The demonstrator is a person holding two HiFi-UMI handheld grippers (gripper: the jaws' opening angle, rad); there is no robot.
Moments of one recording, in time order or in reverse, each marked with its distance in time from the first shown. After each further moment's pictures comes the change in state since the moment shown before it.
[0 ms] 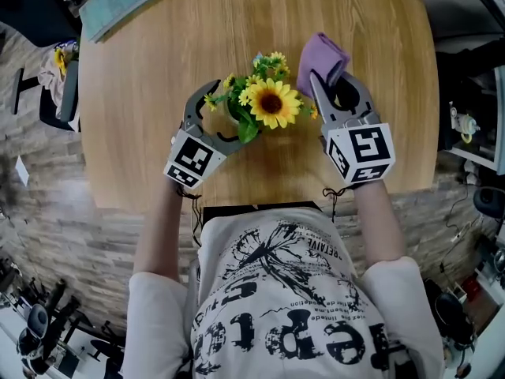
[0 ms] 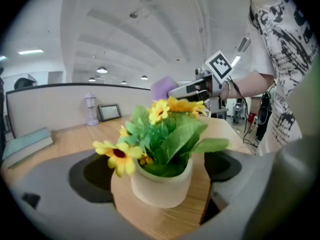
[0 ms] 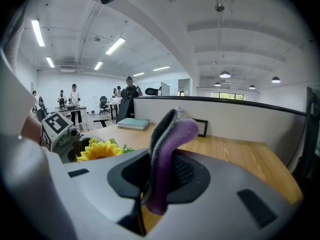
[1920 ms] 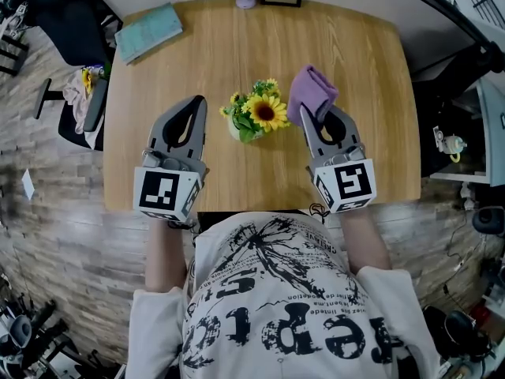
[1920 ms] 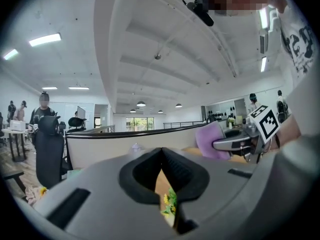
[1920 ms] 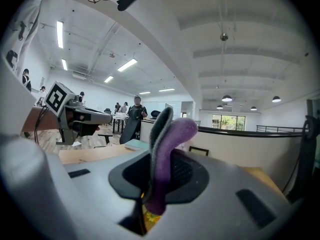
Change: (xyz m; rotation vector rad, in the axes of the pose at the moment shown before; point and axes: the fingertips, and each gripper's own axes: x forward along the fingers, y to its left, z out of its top) left arm -0.160 0.026 0.164 -0.048 -0.320 0.506; right arm -0.092 0.050 0.071 -0.091 -0.252 -0.006
